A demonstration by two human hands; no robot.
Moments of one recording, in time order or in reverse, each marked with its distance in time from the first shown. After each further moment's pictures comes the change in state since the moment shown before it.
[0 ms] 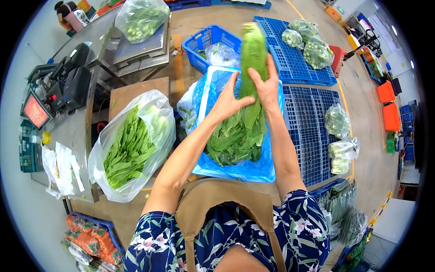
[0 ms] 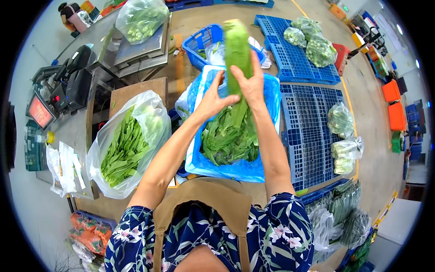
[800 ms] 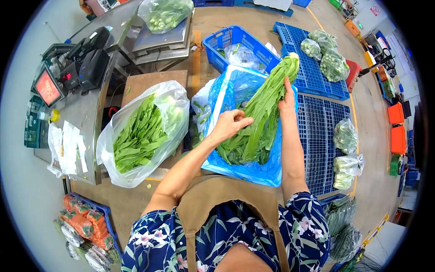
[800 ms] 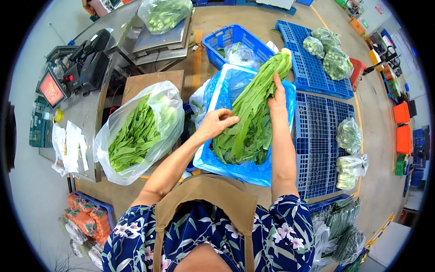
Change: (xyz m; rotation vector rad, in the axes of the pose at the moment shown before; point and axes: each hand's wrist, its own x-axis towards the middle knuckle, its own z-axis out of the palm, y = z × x) left_hand -0.086 0.000 -0.026 0.115 -0.017 -0.405; right_hand -0.001 0.108 -0.041 1.028 -0.017 0.659
